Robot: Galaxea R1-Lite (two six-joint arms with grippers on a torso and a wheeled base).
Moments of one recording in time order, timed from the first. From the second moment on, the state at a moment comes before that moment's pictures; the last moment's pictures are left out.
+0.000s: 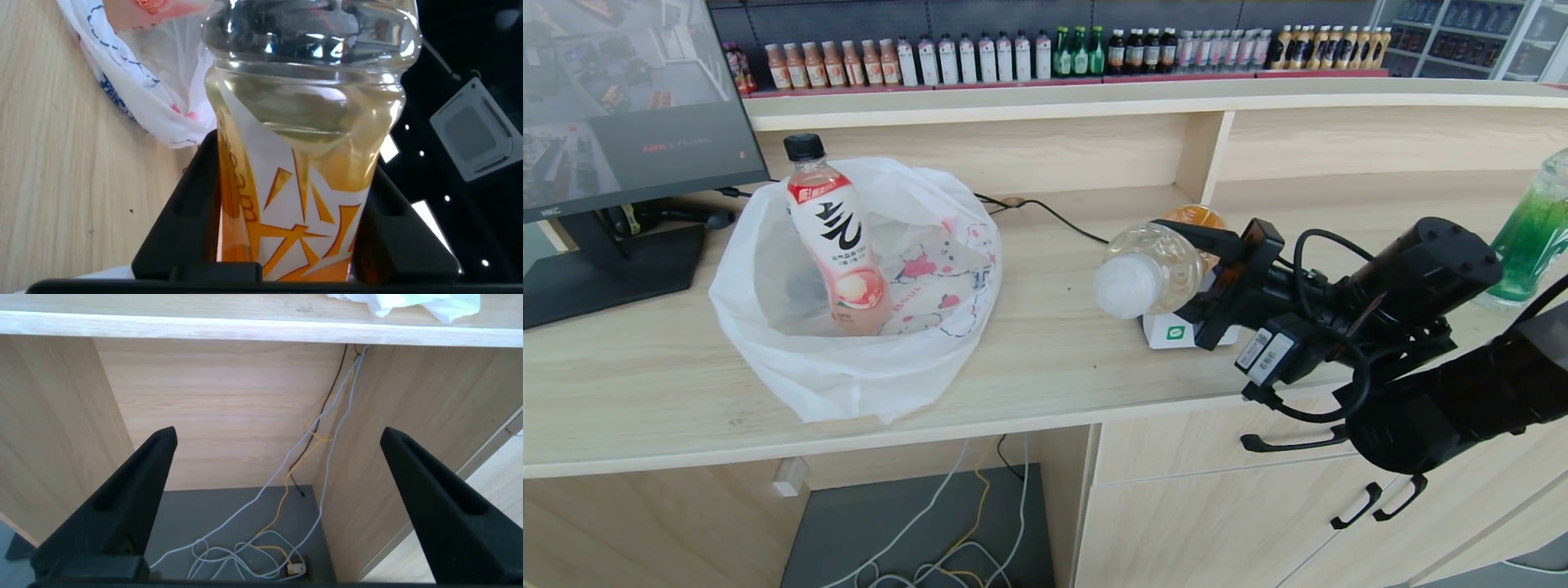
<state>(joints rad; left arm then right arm) 0.00 0.00 0.00 0.00 0.00 0.00 0.36 1.97 -0.89 -1.57 0.87 -1.21</state>
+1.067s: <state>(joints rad) 0.00 0.00 0.00 0.00 0.00 0.00 0.43 1.90 -0.91 -1.57 0.78 -1.07</state>
